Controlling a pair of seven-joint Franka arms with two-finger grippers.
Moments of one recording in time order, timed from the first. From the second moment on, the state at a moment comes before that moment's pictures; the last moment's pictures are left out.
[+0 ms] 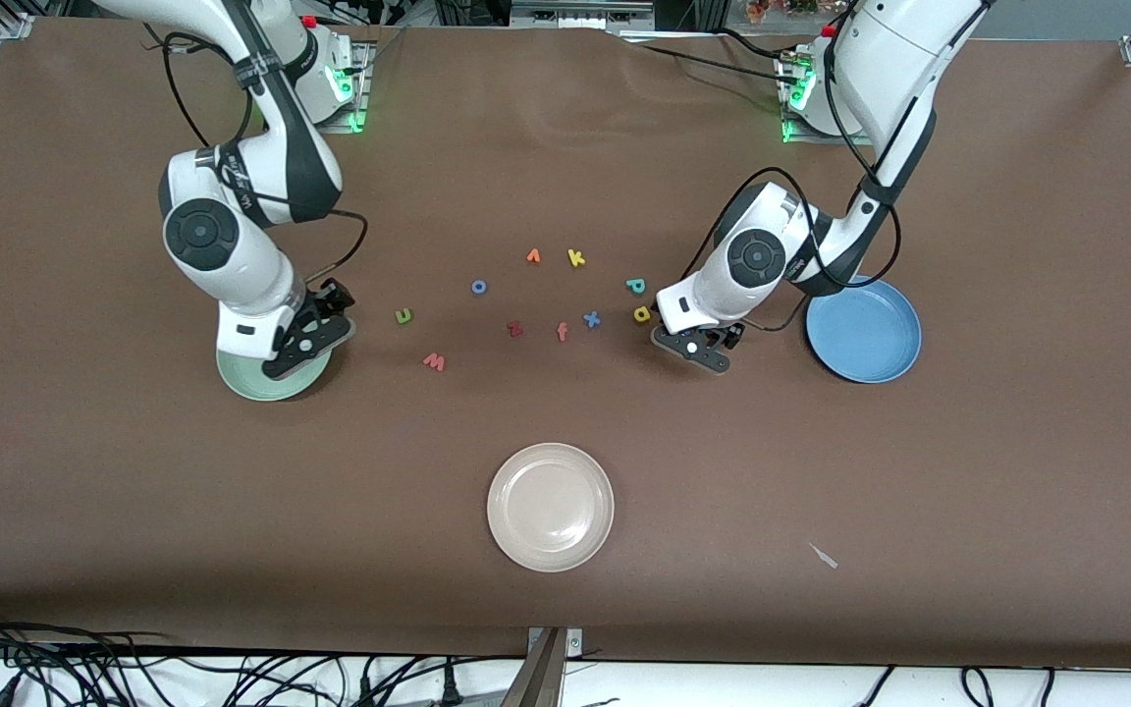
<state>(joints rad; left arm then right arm) -0.25 0.54 -0.28 -2.04 0.03 2.50 -0.09 0.41 0.28 -0.09 -1.95 -0.05 2.12 -0.33</state>
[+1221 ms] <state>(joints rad) -0.25 0.57 -0.29 -2.03 0.03 2.54 -0.10 0.48 0.57 -0.02 -1.85 -0.05 2.41 -0.50</state>
